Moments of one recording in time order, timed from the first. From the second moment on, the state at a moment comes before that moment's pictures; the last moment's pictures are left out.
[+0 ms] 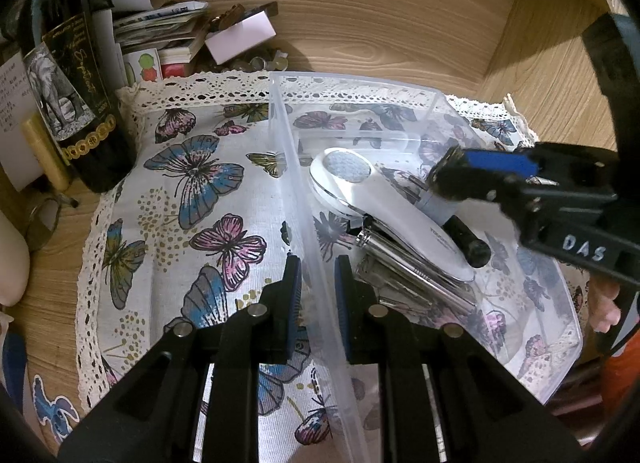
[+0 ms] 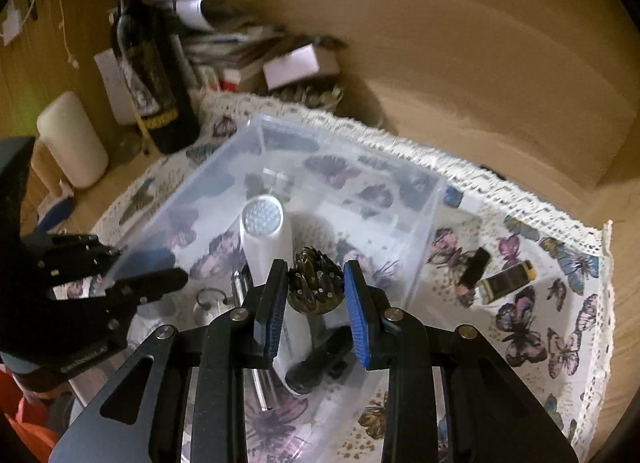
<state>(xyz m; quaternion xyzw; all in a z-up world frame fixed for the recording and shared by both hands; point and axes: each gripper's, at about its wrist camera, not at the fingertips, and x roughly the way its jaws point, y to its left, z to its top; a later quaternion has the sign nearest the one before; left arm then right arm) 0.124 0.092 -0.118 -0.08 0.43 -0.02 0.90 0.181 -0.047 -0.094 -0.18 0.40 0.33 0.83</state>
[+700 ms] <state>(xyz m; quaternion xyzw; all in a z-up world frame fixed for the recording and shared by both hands) 0.124 0.091 -0.119 -0.08 0.43 -0.02 0.90 0.177 -0.081 -0.057 -0.14 0.36 0.31 0.87</state>
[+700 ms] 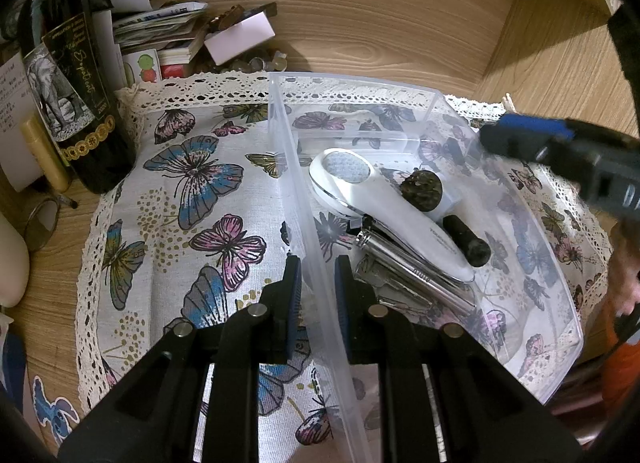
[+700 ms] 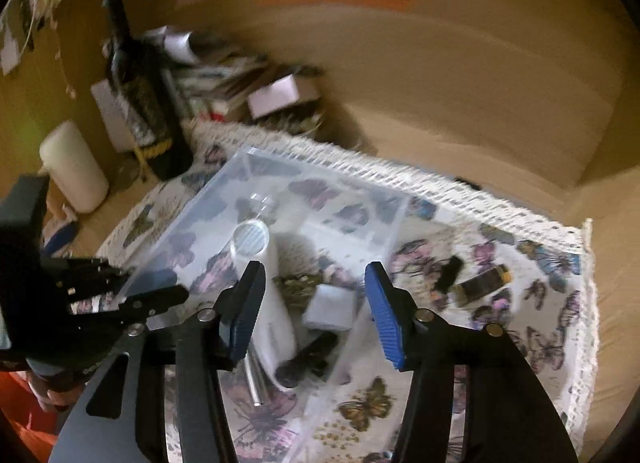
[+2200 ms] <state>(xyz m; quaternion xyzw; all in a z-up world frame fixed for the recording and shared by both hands) 0.123 0.089 -0.119 -0.08 0.43 -0.02 0.90 0.285 -0.170 -0.129 -0.08 0.44 0.11 0.89</state>
